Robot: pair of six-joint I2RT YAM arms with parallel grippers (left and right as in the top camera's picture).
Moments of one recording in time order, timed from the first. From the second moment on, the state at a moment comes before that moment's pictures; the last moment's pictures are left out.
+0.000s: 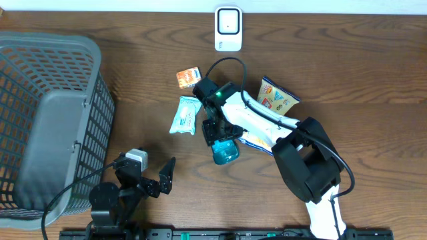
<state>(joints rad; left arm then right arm) -0.02 0.01 0.14 -0.49 0.40 -0.09 0.72 2.14 1.57 -1.01 -0.12 0.41</state>
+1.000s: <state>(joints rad) -0.02 0.01 0.14 -0.49 0.40 -0.09 0.77 2.15 1.80 -1.28 0.19 0.46</state>
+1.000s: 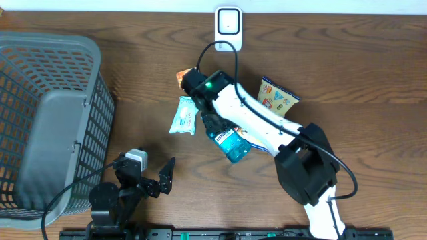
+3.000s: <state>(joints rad) -0.02 0.01 0.14 -0.50 0.40 -0.09 0.80 2.24 2.09 -1.19 0.05 0.06</state>
